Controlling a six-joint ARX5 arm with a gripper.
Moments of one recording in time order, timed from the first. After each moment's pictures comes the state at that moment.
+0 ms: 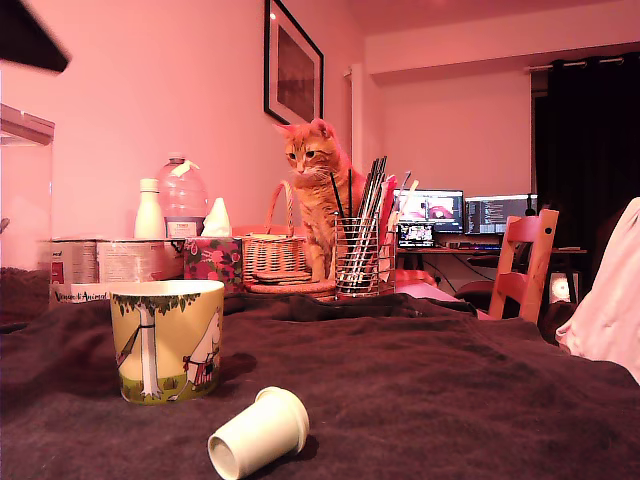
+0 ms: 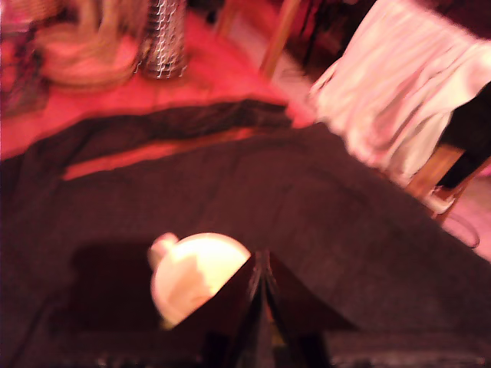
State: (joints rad) arm -0.45 0.63 0.59 -0.33 0.25 -0.13
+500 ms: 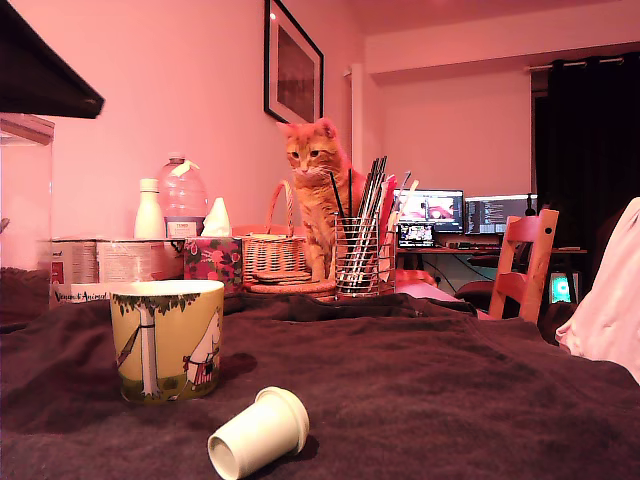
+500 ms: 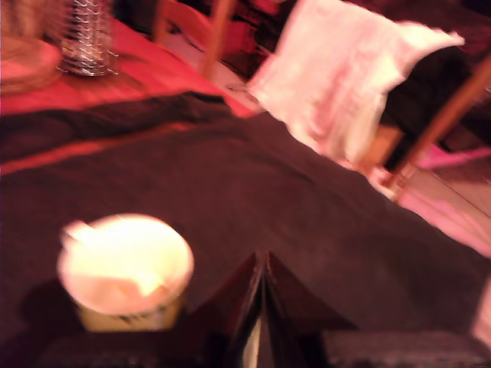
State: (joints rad) arm -0.61 0.56 0.35 -0.14 0.25 -0.15
